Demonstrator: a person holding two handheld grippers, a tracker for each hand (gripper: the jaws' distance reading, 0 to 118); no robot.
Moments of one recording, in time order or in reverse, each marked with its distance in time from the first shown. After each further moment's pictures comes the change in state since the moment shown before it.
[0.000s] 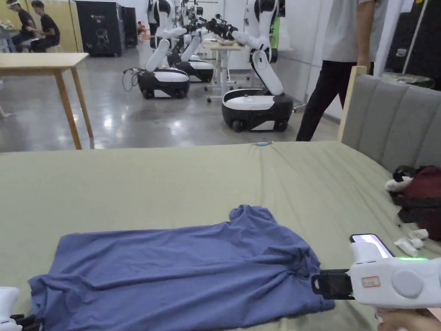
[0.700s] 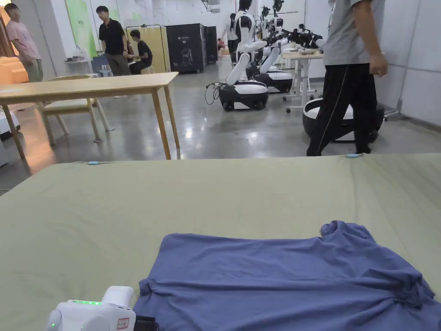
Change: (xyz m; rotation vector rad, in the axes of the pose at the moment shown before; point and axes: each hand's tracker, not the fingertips) left arm -0.020 -0.010 -0.047 -0.141 0.085 0.071; right arm -0.063 -0.145 0.216 0.383 0.051 0.041
